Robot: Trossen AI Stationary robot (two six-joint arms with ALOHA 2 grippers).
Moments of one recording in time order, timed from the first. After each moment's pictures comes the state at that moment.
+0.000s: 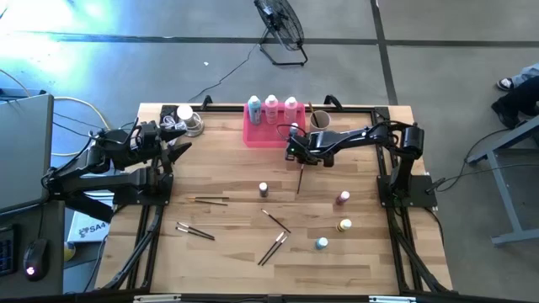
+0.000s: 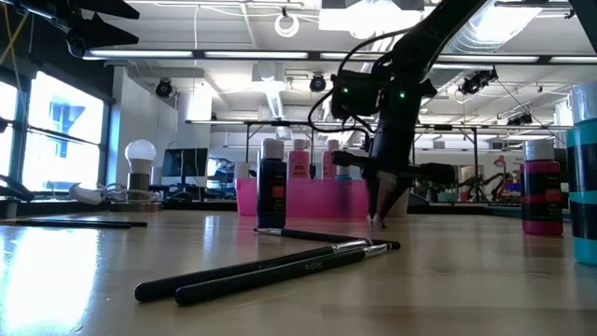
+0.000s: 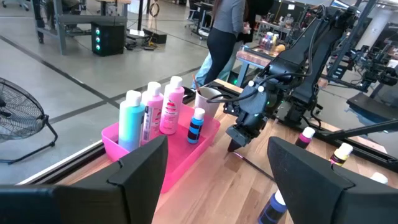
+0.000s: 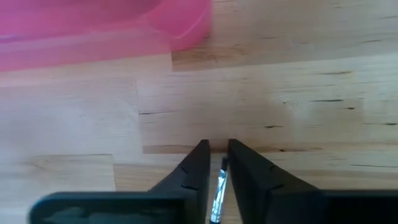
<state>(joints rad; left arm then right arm) 0.18 0.17 0.64 -0.56 -0.30 -0.27 -0.28 1.86 1.08 -0.52 0.16 1.38</state>
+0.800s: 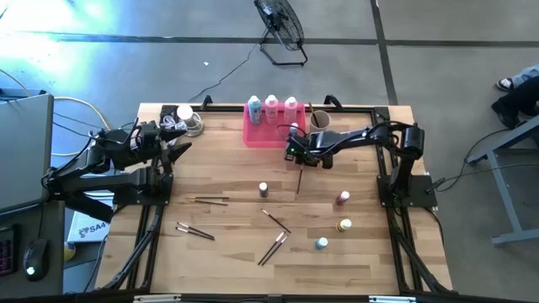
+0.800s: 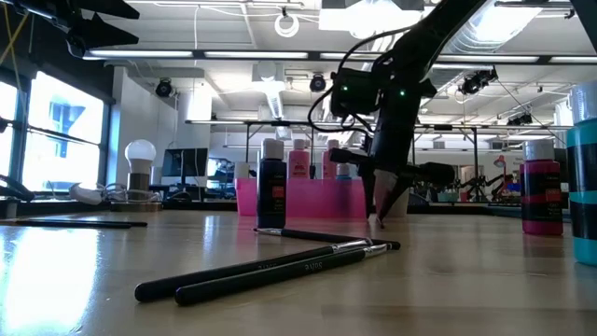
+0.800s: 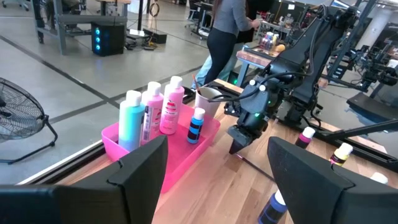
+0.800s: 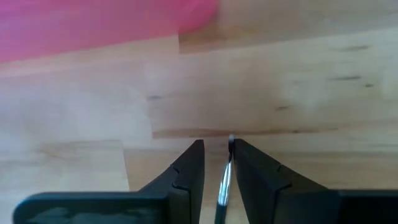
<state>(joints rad) 0.18 0.17 0.64 -0.56 -0.30 -0.27 -0.27 1.85 1.08 -0.51 0.10 1.42</state>
